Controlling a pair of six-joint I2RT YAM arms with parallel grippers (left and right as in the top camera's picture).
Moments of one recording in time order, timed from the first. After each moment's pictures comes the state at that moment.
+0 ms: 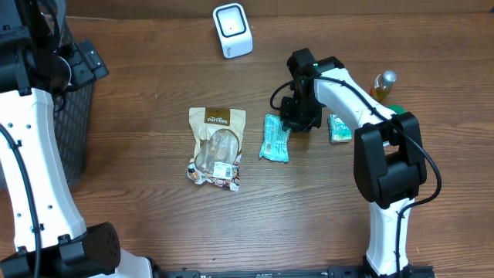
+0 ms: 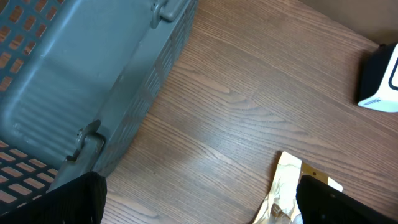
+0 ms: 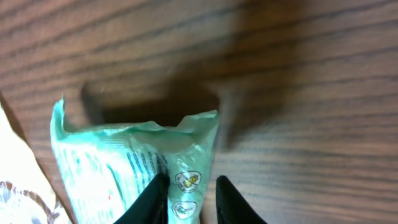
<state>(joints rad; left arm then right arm) 0.24 1.71 2.07 -1.39 -0.07 -0.29 0.33 2.19 1.69 -1.07 -0.21 0.46</state>
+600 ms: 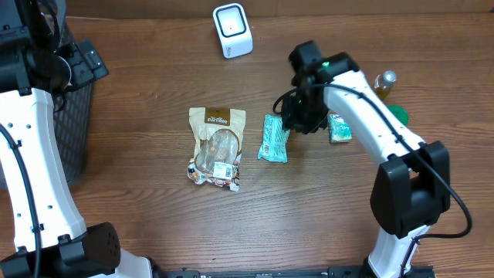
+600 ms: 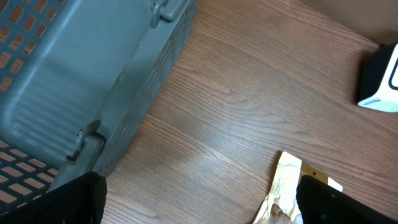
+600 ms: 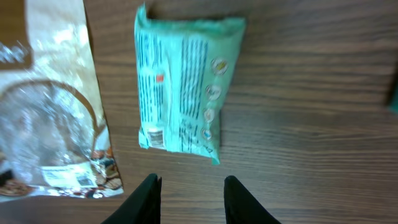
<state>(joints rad) 0.24 1.71 2.07 -1.39 -0.07 -0.29 0.40 1.97 1.64 -1.18 -0.20 0.47</state>
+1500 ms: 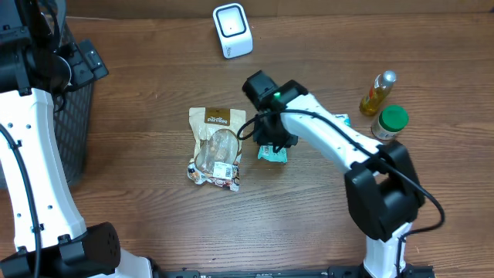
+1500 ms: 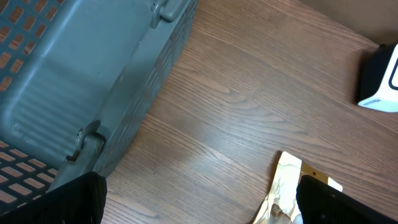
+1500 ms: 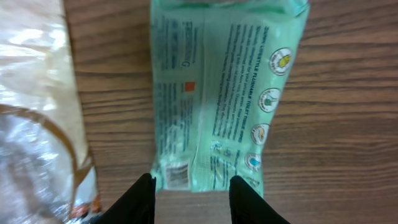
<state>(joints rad) 0.24 1.71 2.07 -1.39 -0.07 -0.29 0.60 2.04 1.58 -1.04 0.05 0.71</state>
